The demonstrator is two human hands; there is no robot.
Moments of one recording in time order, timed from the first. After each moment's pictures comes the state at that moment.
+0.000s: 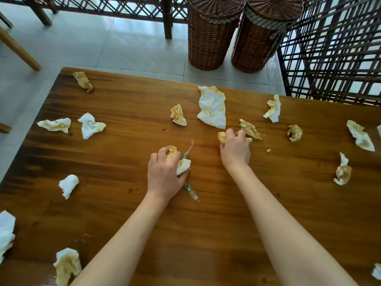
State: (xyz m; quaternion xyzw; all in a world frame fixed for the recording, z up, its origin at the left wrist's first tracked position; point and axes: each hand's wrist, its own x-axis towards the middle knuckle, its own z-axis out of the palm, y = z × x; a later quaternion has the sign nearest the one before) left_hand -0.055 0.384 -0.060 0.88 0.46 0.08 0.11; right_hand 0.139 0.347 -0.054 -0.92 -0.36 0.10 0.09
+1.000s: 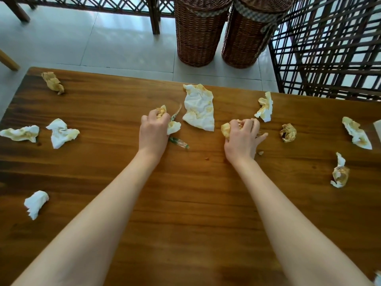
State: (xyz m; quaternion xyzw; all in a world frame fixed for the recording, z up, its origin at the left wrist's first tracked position) left_hand 0.024 0.477 -0.059 0.88 0.46 0.10 0.09; right_hand 0.192 0.350 -0.063 -0.93 -0.37 0.03 0.03
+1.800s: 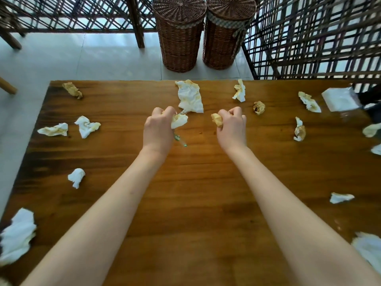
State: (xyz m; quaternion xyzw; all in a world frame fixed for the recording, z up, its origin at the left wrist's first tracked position) left_hand -0.033 0.388 0.056 0.88 0.41 0.16 0.16; right_hand 0.108 0.281 0.043 -0.91 -0.36 0.05 0.22
